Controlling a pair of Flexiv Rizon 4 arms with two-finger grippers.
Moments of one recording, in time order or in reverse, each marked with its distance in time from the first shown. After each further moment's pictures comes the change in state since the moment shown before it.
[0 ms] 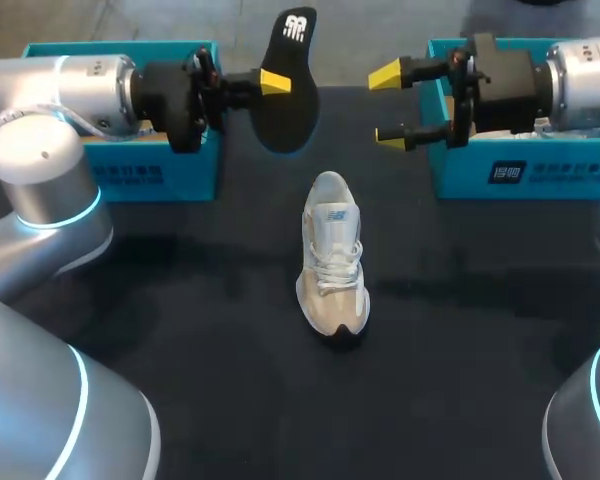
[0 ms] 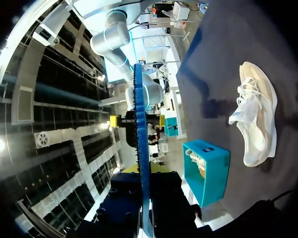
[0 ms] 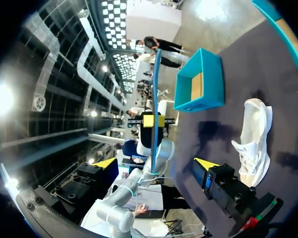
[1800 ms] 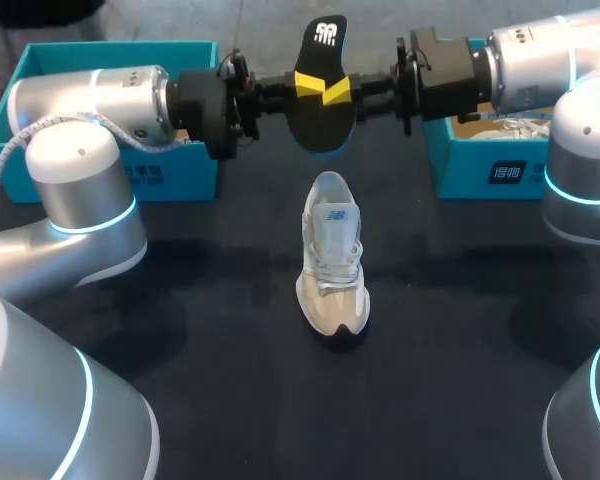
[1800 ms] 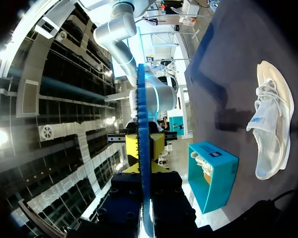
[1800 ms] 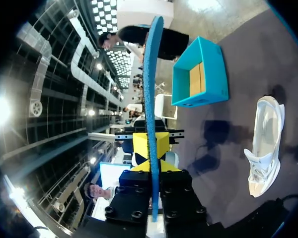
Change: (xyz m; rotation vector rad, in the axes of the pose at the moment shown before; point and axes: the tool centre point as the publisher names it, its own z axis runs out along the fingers) left arm 0.002 -0.002 0.040 -0.029 -0.048 -0.049; right arm -0.007 0.026 0.058 0.065 -0.013 0.070
